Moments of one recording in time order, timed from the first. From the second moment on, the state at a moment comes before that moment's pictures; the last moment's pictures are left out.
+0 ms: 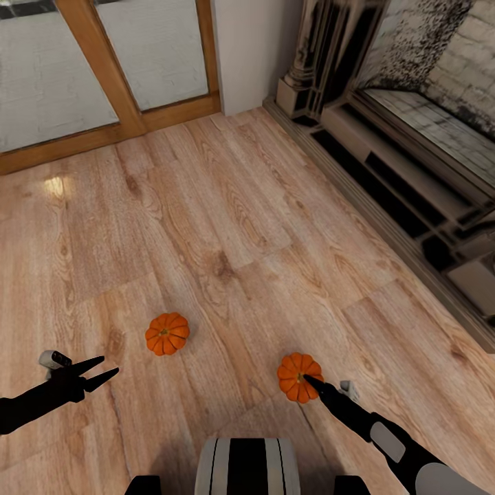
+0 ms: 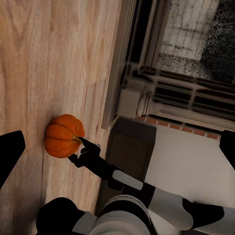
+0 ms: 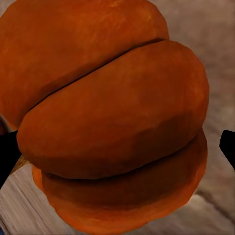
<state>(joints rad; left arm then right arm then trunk) -0.43 0.54 0.13 -0.75 0.64 0.84 -1.52 -0.60 -0.18 0.31 -0.30 -1.06 0.20 0.70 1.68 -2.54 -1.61</state>
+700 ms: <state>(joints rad) -0.43 0.54 0.13 -0.75 0.64 0.84 -1.52 -0.60 -0.18 0.31 -0.30 -1.06 0.20 0.71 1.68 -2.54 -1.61</state>
